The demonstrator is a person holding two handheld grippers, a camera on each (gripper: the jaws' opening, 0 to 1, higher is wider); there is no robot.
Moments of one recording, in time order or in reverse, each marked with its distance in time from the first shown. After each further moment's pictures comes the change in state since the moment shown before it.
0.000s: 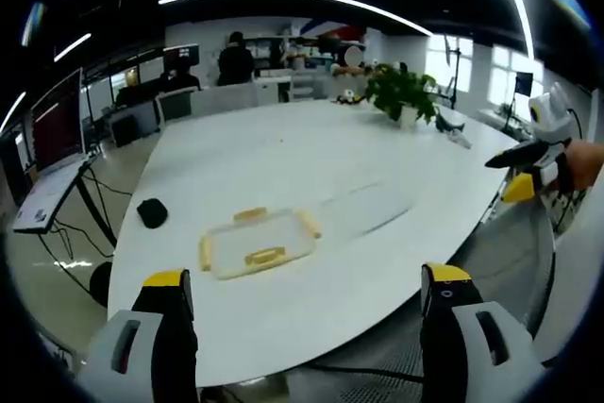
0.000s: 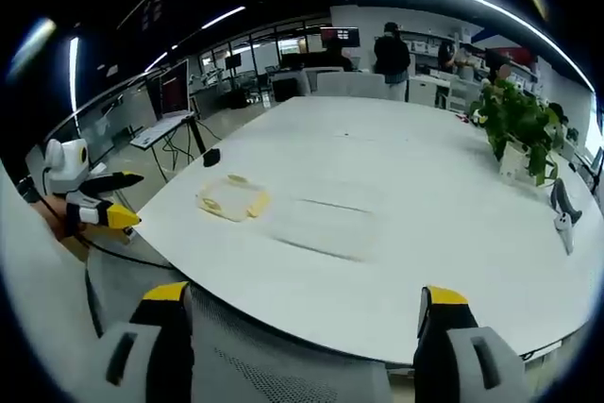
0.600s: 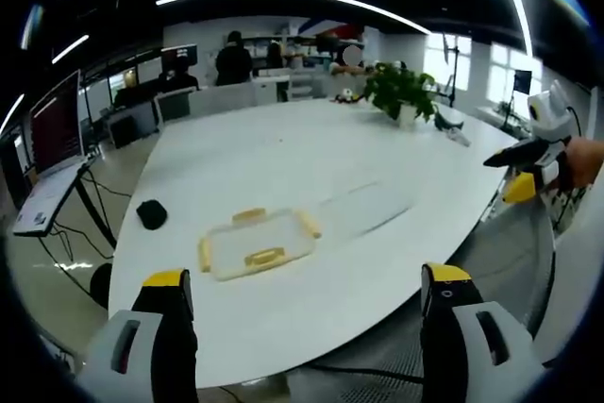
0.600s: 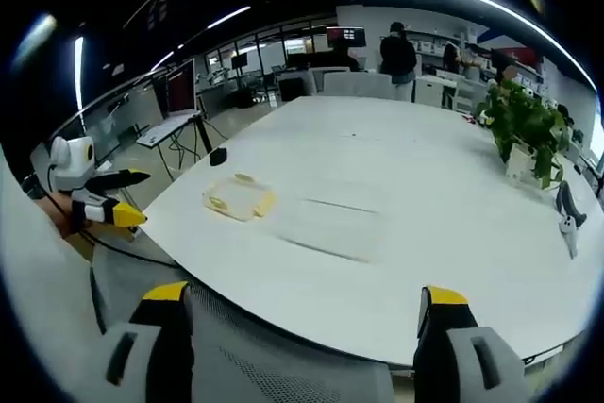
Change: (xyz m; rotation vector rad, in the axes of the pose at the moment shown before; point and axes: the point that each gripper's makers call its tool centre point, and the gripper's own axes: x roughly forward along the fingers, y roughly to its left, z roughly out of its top) left arm 0.001 0.000 0.001 0.007 0.007 -0.003; right arm 0.001 0.004 0.001 -0.012 0.004 0.023
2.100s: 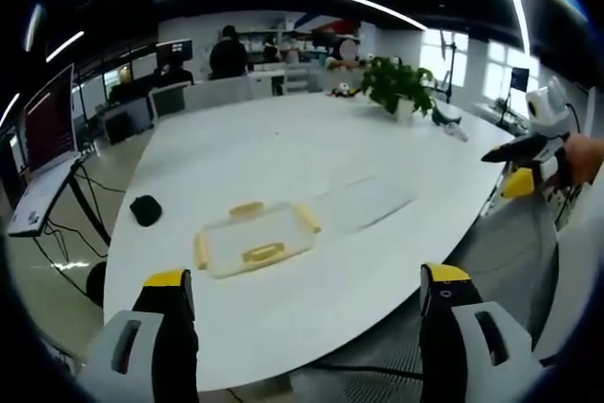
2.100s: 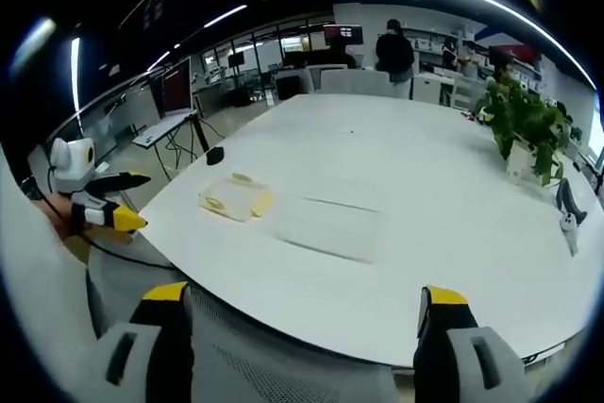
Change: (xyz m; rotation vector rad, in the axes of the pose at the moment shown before) left arm 0.010 0.004 -0.007 0.004 0.026 -0.027; right arm 0.008 0.001 0.001 0.010 0.005 -0.014
